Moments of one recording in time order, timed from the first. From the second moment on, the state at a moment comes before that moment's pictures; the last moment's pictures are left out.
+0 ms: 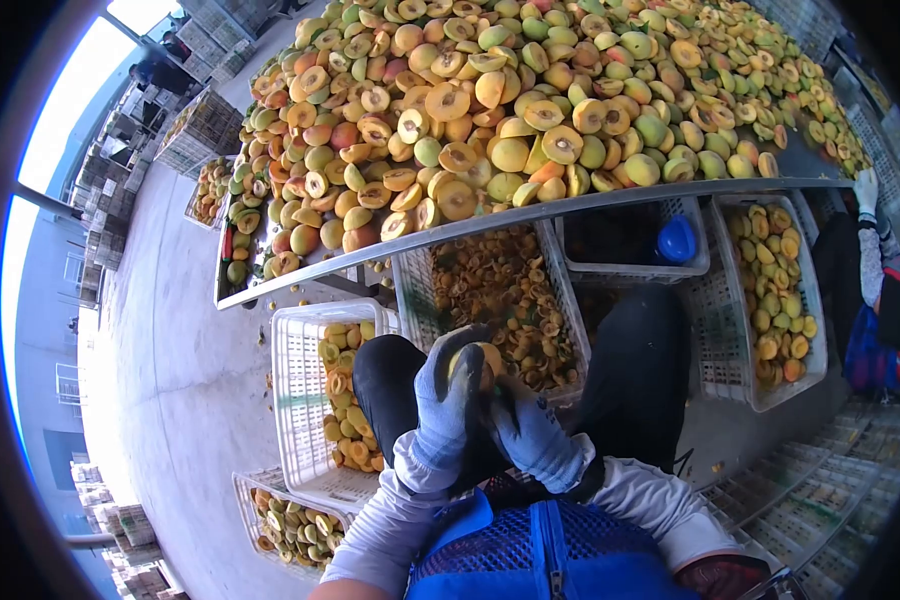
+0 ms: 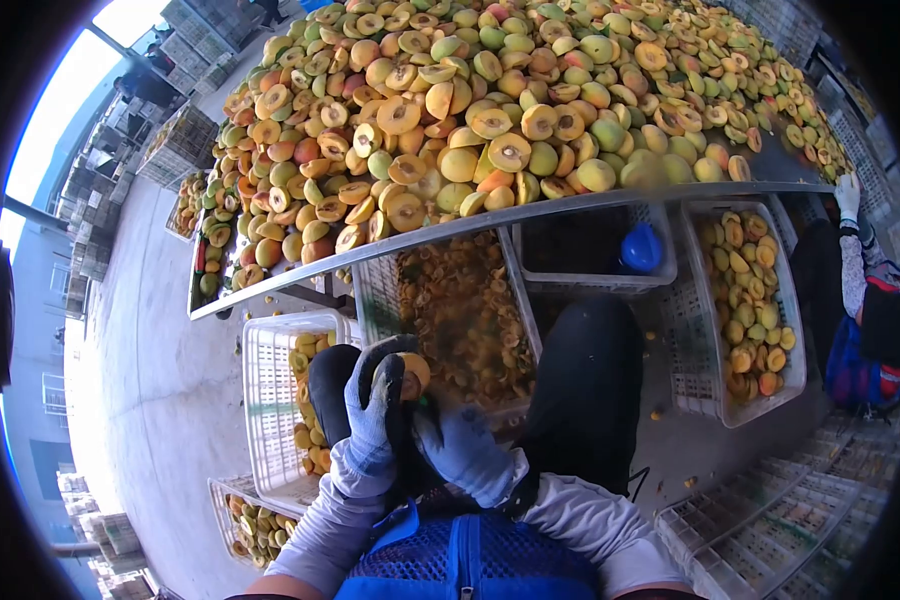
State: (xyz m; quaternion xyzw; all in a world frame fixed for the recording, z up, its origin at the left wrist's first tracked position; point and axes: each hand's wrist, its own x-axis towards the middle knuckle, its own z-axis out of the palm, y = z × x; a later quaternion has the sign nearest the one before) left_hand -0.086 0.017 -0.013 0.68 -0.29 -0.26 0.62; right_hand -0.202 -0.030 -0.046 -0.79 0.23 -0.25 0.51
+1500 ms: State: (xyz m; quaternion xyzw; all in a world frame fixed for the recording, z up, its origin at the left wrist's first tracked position) left_hand 0.082 -0.154 -0.056 0.88 -0.48 -0.04 0.07; right_hand -0.179 -0.066 -0.055 -0.16 0.35 -0.04 0.92
